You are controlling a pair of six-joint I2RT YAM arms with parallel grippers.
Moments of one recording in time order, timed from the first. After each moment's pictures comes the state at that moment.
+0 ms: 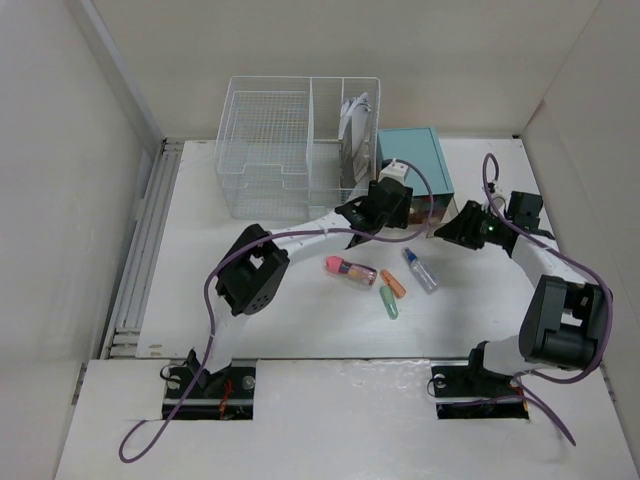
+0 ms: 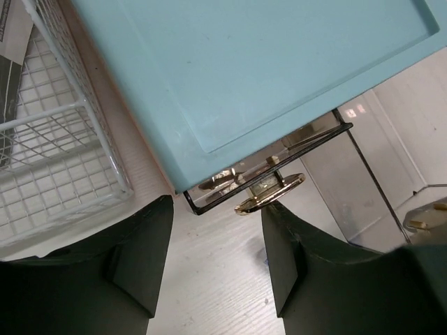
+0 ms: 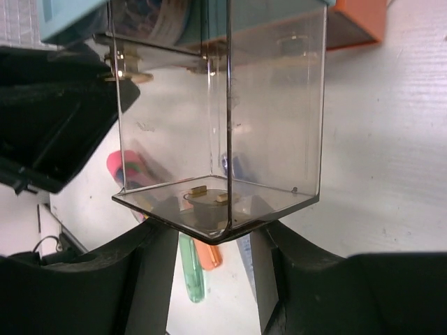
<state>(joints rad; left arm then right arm) -0.91 2.12 1.66 -0.07 -0.29 -0.43 -0.25 1.41 0.82 -0.25 -0.78 0.24</state>
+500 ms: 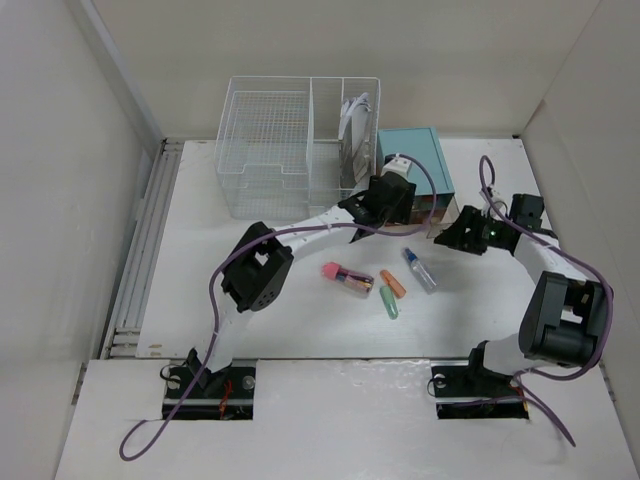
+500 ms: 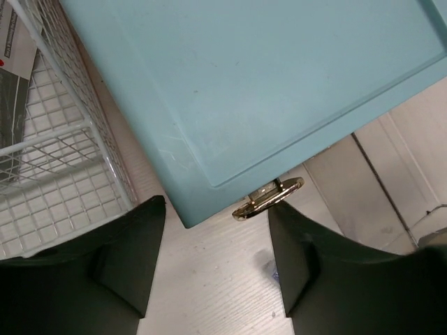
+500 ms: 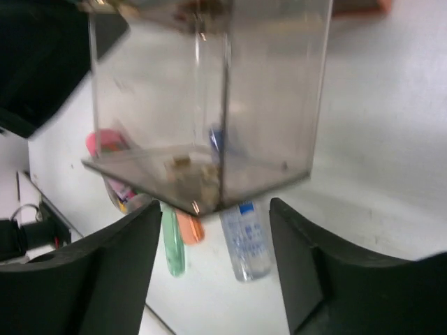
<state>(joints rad) -0.90 2.17 1.76 -0.14 -0.28 -0.41 -0.28 1.43 0.83 -0.33 -0.85 0.10</state>
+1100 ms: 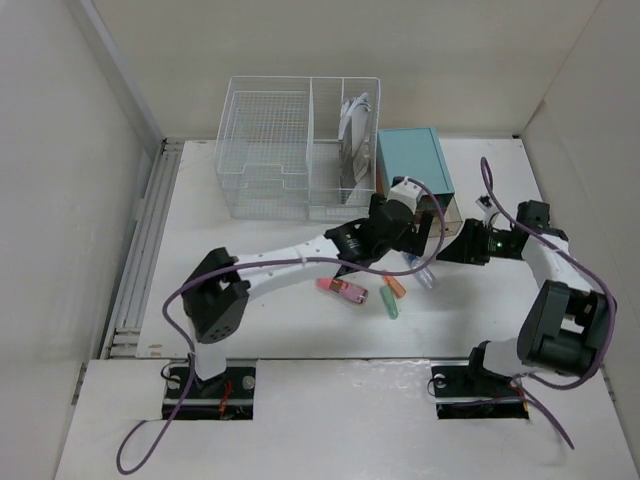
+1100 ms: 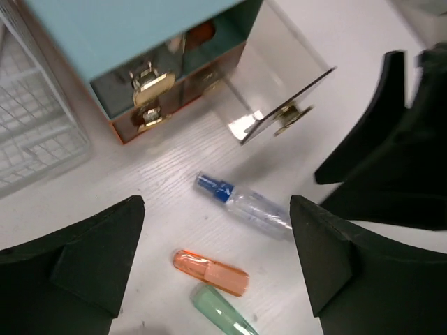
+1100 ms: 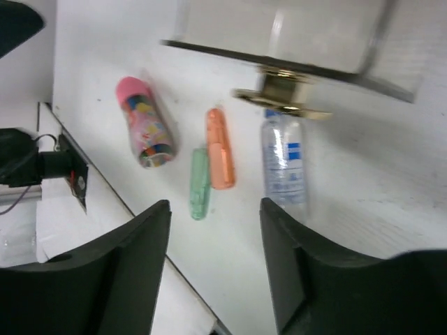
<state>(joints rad) -1.07 1.86 1.47 -0.10 -0.34 -0.40 -0.33 1.41 0.86 -0.70 -0.99 -0.23</state>
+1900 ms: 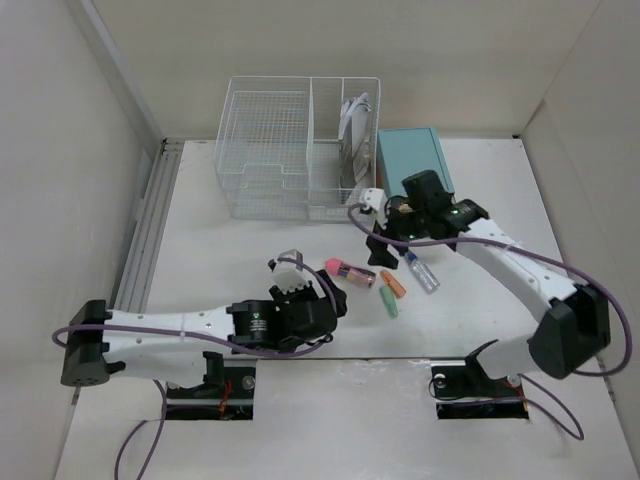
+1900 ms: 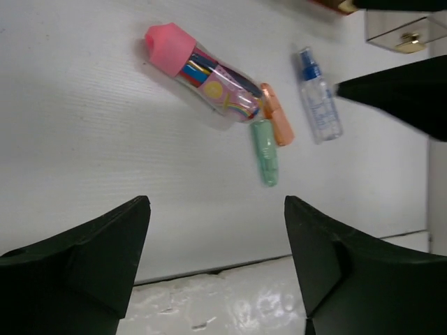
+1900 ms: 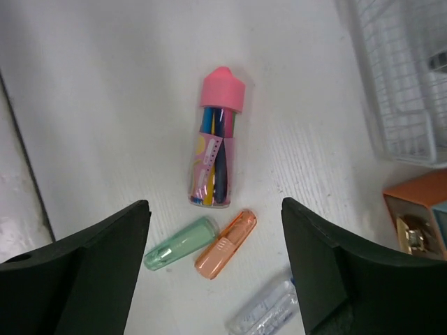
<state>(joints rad) -1.41 1.10 0.78 -0.56 -0.81 -1.40 0.49 1.36 1.18 -0.67 -0.59 -0.56</state>
